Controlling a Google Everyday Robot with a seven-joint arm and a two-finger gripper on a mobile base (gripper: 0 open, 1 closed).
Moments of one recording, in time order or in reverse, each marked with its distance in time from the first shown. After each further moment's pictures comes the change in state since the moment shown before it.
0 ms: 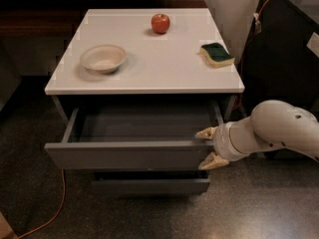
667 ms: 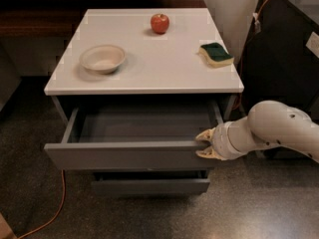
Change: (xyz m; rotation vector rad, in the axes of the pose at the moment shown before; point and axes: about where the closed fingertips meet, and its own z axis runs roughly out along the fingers) arm 0.012 -0.007 0.016 -0.002 0.006 -0.017
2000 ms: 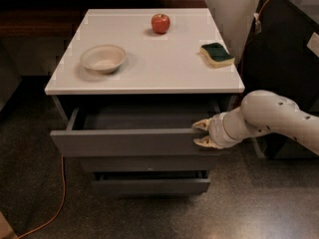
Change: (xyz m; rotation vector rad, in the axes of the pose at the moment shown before) arm 0.011 -0.030 0.020 -0.023 -0.009 -0.047
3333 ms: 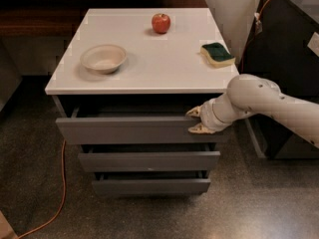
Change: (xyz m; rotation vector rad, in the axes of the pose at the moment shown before) arm 0.005 -0.056 0.024 -0.008 0.022 -0.069
